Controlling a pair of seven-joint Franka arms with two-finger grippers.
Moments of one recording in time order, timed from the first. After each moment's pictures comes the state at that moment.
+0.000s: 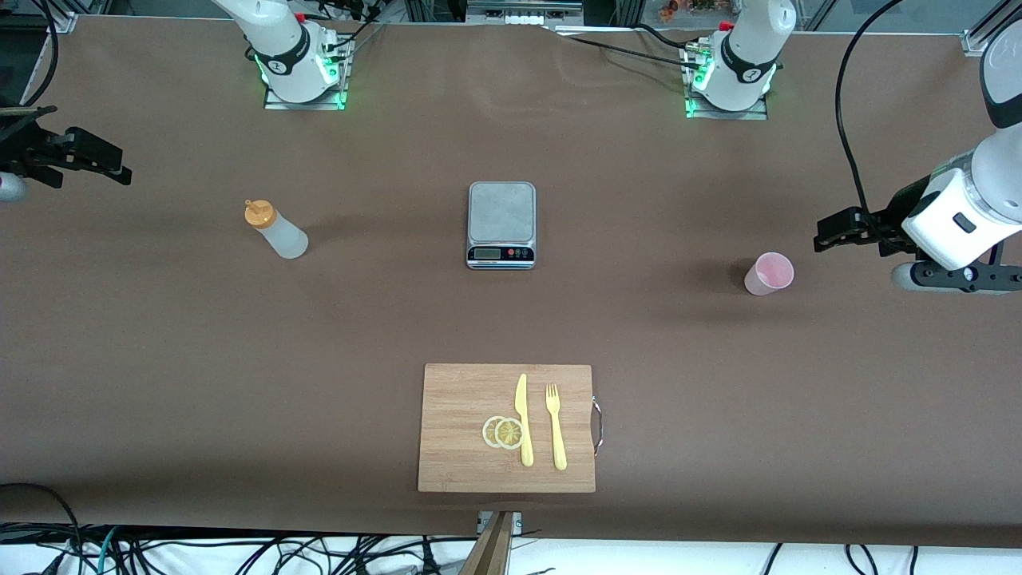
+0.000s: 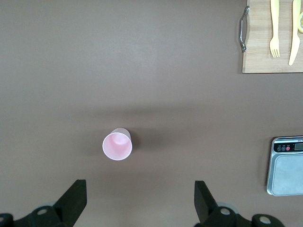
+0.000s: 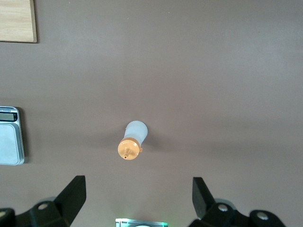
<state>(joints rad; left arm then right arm) 0.03 0.23 -0.10 -1.41 -0.06 1.52 -0.06 0.05 0.01 -0.09 -1.58 0.03 1.50 -0.09</state>
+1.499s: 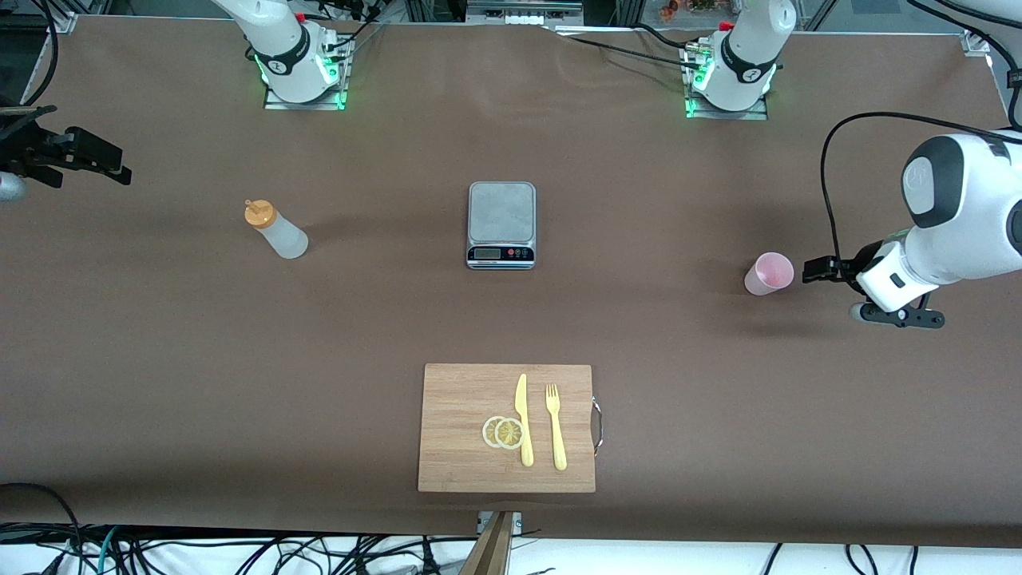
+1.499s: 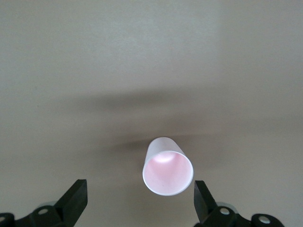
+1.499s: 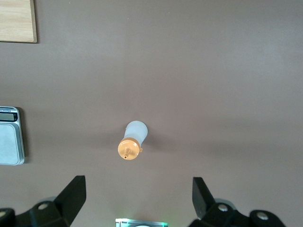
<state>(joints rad) 0.06 0.26 0.04 -1.92 -0.05 2.02 0.19 0.05 0.01 -0.09 -1.58 0.03 1.50 -0.09</state>
